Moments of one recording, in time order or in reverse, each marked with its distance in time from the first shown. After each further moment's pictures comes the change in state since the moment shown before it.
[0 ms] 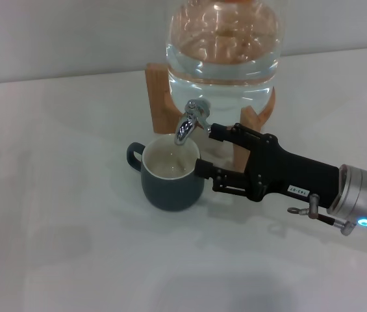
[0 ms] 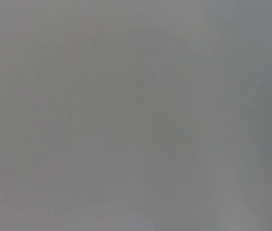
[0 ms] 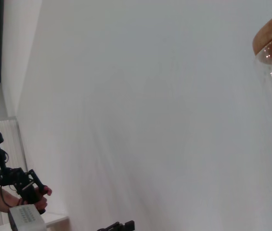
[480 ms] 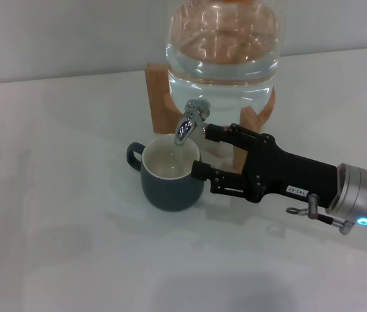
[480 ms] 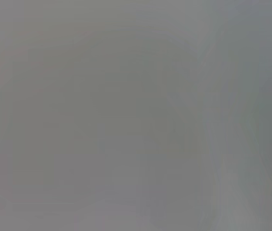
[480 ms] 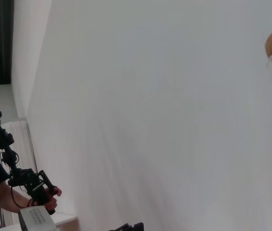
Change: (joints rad) left arm 0.000 0.000 -0.001 0.000 0.000 0.000 0.000; right arm 0.005 0.000 -0.018 -0.014 0.000 0.014 0.015
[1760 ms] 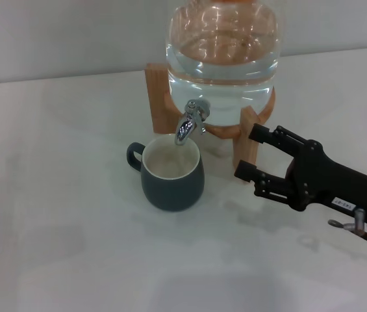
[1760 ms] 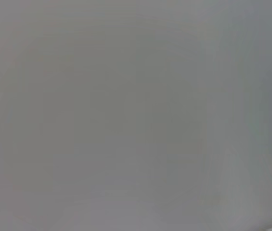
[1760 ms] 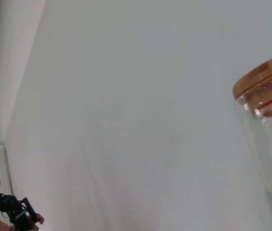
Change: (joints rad) left arm -0.004 0.003 -0.007 -0.009 -0.011 -0.036 0.000; right arm -0.168 -0.008 0.016 -0.104 0.030 0.085 0.009
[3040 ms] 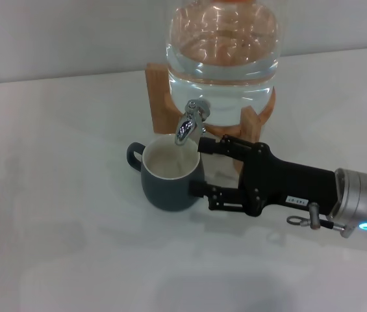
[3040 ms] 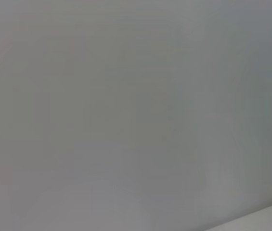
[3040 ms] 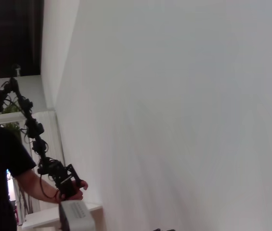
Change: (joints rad) left arm -0.008 -0.003 0.008 0.009 0.007 -0.061 0.000; right arm 0.132 0.008 -0.155 -0.002 0.022 -0.081 0.029
